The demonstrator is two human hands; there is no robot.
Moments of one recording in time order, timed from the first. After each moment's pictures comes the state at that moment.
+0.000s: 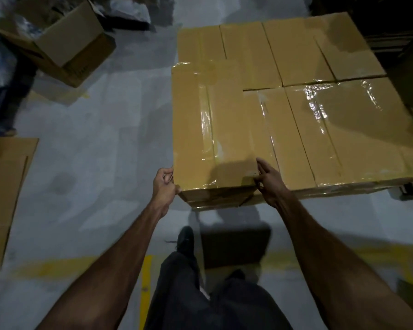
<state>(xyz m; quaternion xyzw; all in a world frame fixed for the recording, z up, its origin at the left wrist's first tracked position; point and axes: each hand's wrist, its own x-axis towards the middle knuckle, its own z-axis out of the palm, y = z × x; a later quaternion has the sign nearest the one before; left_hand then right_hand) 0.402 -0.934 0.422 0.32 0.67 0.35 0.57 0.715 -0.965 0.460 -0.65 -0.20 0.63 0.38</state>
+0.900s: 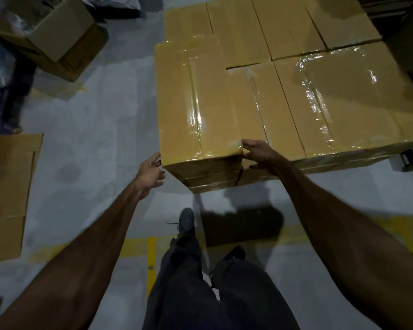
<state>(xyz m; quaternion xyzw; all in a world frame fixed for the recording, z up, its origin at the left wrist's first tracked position) 0.401 -0.970 0.455 0.39 0.72 0.18 0.55 0.752 -0.985 0.475 -0.66 -0.37 0.61 0.23</state>
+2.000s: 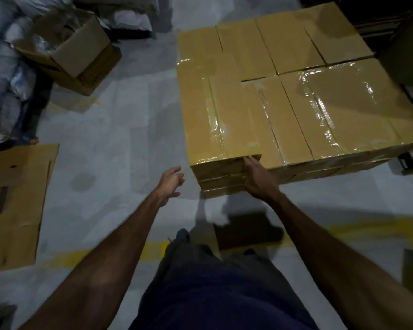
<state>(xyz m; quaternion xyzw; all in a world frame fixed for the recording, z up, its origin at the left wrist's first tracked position) 0.364 -1.005 0.475 0.36 0.71 0.15 0.58 0.669 -1.065 0.452 -0.70 -0.62 0.33 0.11</state>
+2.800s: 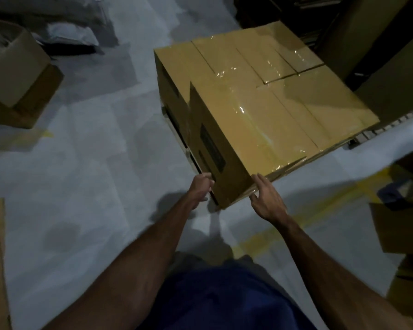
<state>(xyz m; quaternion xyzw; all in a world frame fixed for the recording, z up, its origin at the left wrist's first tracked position) 0.208 -0.850 0.449 0.47 0.55 0.03 0.69 0.382 -1.014 0.487 -0.85 -0.46 0.23 0.08</state>
